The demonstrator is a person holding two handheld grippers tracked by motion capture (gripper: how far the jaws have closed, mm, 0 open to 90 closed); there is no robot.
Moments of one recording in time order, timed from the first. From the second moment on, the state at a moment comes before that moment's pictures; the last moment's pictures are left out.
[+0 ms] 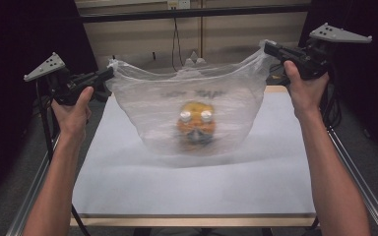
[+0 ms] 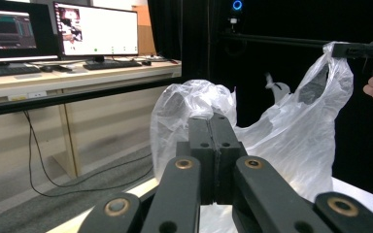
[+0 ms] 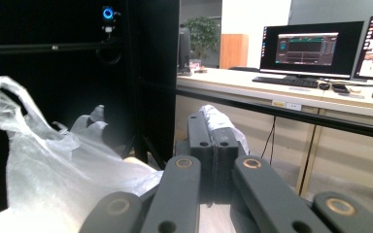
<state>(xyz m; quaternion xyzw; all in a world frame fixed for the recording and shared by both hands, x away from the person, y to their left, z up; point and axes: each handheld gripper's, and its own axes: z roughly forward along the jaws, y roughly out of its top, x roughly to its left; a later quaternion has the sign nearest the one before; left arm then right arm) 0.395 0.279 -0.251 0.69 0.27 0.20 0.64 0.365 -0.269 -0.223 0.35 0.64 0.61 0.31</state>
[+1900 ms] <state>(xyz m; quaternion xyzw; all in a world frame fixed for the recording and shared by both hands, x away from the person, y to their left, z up) 0.388 0.291 -0.380 0.74 0.33 0.15 0.56 0.333 -0.291 -0.372 0.40 0.72 0.51 0.24</state>
